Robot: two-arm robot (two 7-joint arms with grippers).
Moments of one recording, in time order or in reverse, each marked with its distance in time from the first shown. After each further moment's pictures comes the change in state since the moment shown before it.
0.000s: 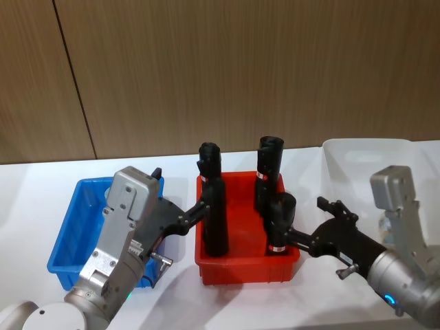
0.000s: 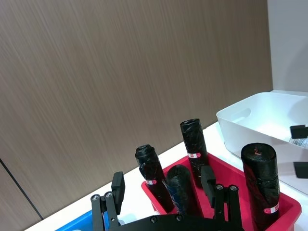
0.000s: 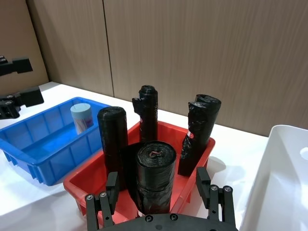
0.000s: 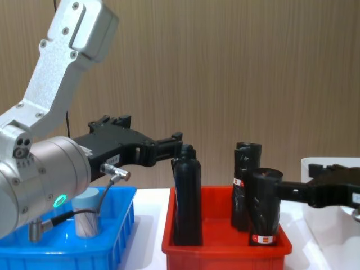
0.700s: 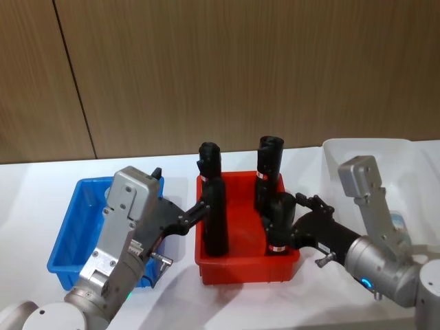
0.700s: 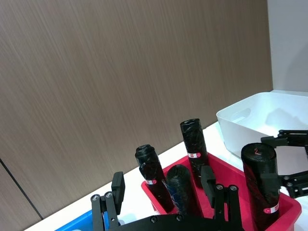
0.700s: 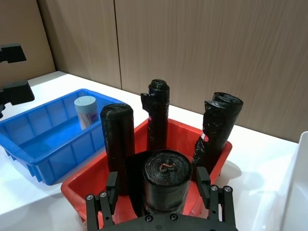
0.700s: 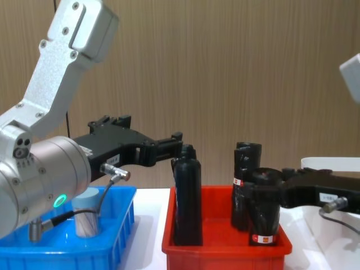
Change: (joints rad) left arm 0.000 0.000 0.000 0.000 0.000 0.000 0.000; right arm 0.129 -0.065 -0.030 0.156 -0.069 0.018 0.074
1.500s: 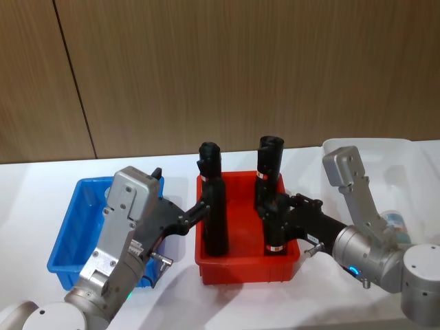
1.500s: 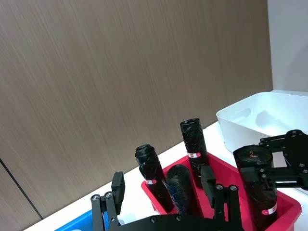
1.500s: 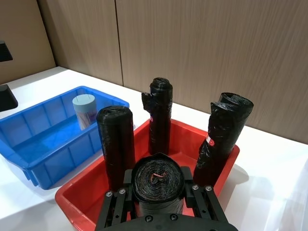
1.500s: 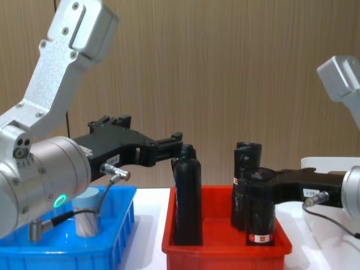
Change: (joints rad) left arm 0.000 0.000 0.000 0.000 0.000 0.000 0.000; right arm 0.080 -0.037 -0.013 0.090 -0.022 0.022 0.022
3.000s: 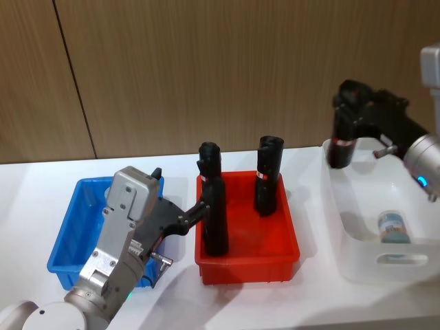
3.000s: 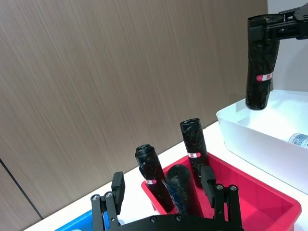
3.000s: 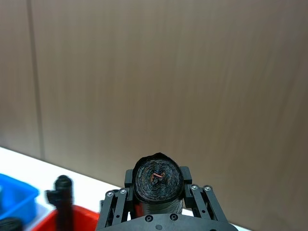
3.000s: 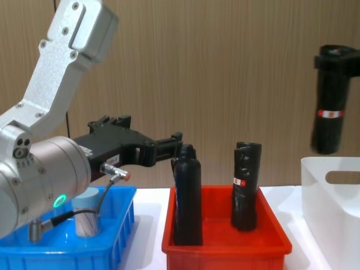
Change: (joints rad) left arm 0.000 0.000 0.000 0.000 0.000 0.000 0.000; right arm 0.084 0.094 0.133 -0.167 0.033 0.001 -0.166
